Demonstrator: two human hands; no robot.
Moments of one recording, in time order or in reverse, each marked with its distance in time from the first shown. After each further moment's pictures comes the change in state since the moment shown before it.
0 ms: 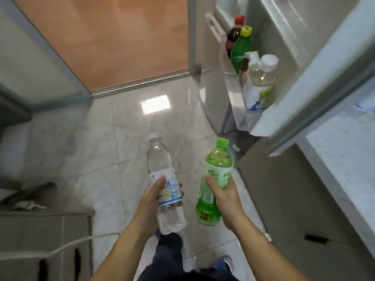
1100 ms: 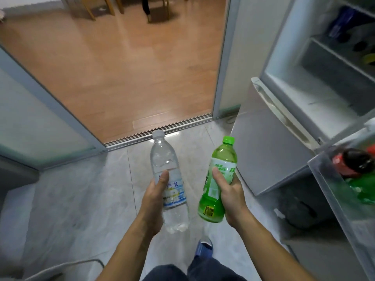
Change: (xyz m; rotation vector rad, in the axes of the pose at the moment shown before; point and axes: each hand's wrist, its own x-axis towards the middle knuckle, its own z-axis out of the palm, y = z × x) left_hand 0.293 0.417 -0.050 0.248 -0.021 0.229; right_hand 0.367 -0.170 0.322 0.096 0.027 -0.014
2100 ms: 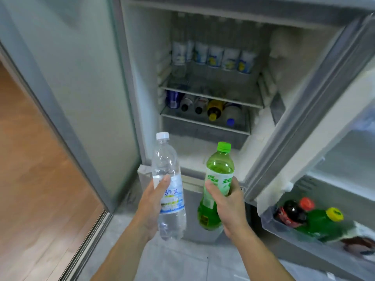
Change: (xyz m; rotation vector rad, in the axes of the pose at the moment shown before) left_hand 0.333 0.205 0.287 0.307 -0.962 -0.151; right_hand 0.197 -0.222 -0.035 0.113 1.012 -0.491
